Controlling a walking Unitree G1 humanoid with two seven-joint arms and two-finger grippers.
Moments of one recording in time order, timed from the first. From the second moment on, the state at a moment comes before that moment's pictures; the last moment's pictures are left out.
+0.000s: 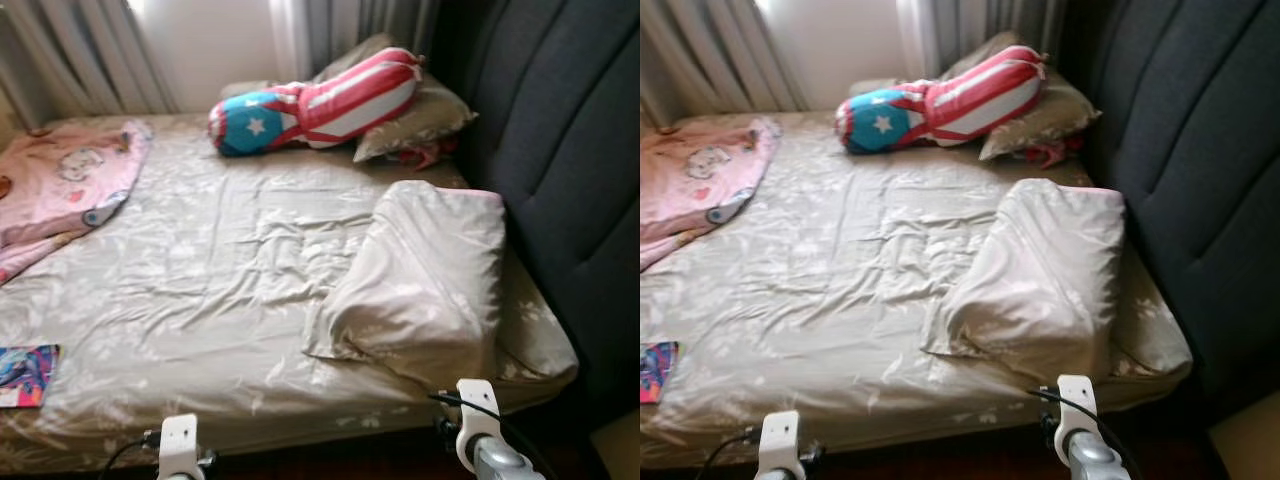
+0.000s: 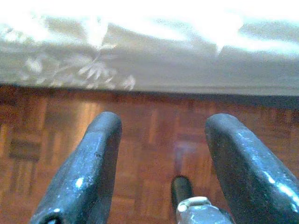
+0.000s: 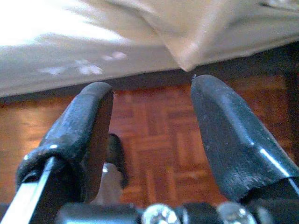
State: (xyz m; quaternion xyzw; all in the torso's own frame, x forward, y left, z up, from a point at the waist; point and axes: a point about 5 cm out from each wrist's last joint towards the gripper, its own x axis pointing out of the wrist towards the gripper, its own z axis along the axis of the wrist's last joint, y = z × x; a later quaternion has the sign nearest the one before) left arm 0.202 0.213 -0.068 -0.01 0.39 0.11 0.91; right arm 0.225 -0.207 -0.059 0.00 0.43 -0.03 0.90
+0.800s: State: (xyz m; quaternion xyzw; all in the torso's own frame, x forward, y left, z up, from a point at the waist) left arm 0.207 0.210 -0.066 -0.01 0.38 0.11 0.92; right arm 0.223 -0.210 -0.060 0.00 0.43 -0.03 0.90
